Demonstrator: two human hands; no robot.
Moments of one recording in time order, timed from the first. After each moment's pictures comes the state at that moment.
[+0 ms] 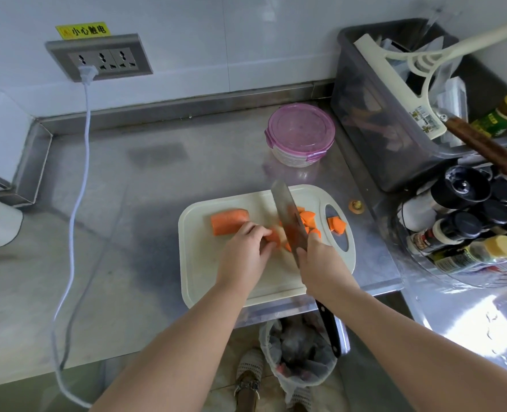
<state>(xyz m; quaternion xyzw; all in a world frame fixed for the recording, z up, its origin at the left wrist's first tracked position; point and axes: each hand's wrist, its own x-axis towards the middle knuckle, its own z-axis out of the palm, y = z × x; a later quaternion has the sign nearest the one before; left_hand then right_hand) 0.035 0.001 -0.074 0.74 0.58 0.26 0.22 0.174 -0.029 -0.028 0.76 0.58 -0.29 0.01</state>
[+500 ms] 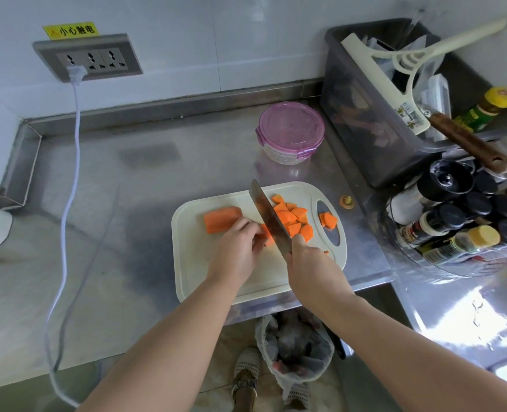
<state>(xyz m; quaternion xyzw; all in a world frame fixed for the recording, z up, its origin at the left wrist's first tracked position) 0.031 0.004 -0.075 0.75 0.55 0.26 0.24 0.163 -0.048 -0.012 0.73 0.64 -0.22 0.09</state>
